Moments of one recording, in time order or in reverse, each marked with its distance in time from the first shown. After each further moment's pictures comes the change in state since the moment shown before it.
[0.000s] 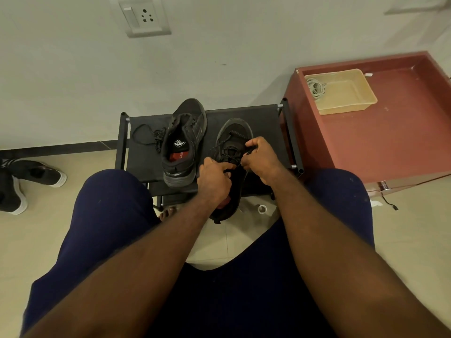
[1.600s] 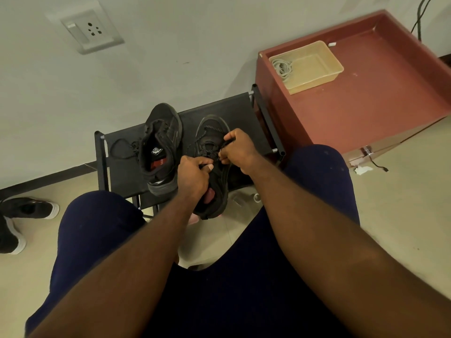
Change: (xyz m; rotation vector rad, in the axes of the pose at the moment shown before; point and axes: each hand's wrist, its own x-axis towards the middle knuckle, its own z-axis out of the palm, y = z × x) left_hand 0.041 -0.034 0.020 -0.135 0.073 0.113; right_hand 0.001 0.000 0.002 0.113 0.079 0.025
